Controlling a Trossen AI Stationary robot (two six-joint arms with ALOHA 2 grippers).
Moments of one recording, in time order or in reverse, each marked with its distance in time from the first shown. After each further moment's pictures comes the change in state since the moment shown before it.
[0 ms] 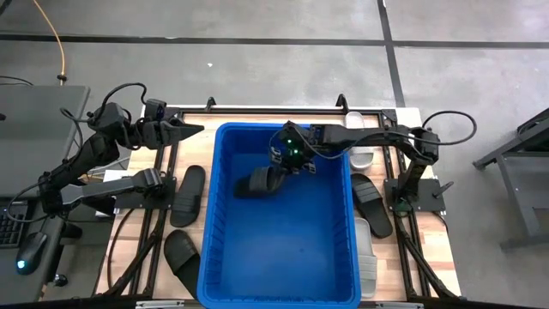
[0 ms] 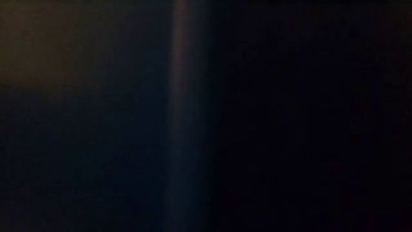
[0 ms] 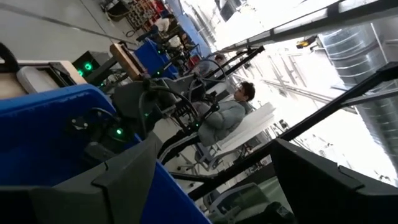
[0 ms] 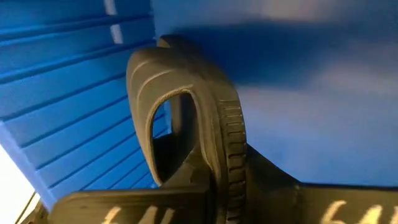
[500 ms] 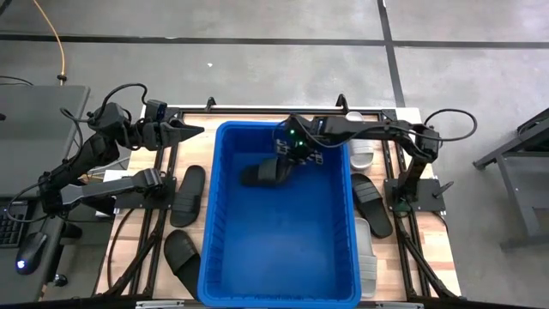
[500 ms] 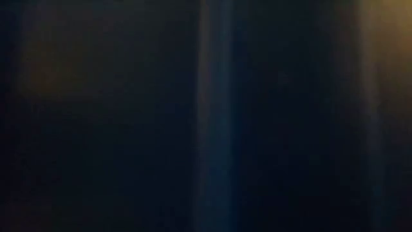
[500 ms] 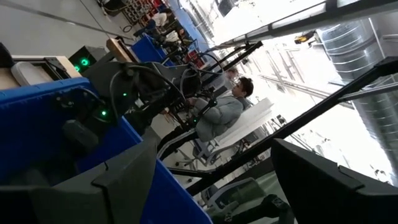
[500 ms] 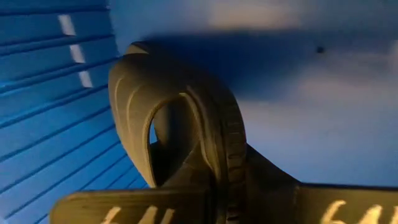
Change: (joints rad) left arm 0.000 0.000 0.000 -0.001 0.015 0.000; right arm -0.095 -0.001 0.001 -0.135 0.032 -0.085
